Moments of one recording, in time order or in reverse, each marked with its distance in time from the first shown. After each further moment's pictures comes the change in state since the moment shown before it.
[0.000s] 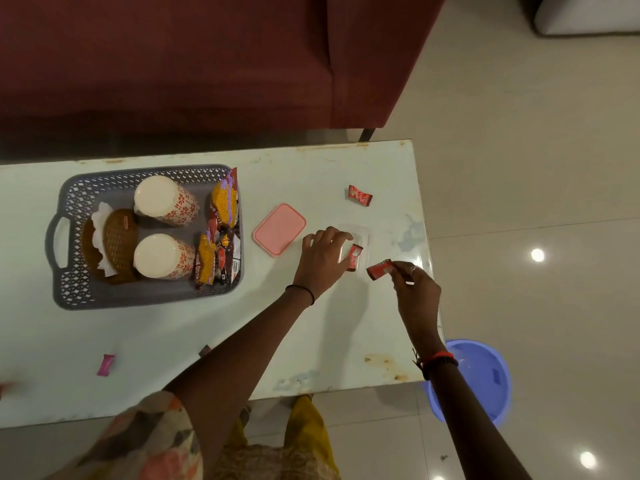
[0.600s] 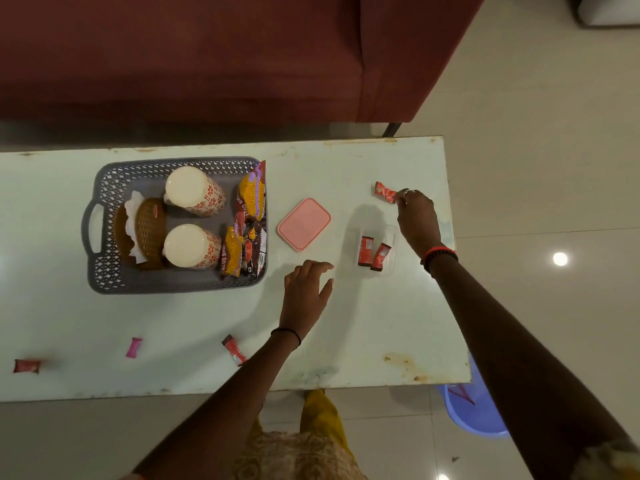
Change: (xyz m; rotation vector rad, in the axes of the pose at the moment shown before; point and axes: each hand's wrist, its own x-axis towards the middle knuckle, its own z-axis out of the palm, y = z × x) left_hand -0.084 -0.040 -0.003 -0.217 0.054 -0.261; right_hand 0.115 -0.060 0.051 -0.414 -0.172 -0.244
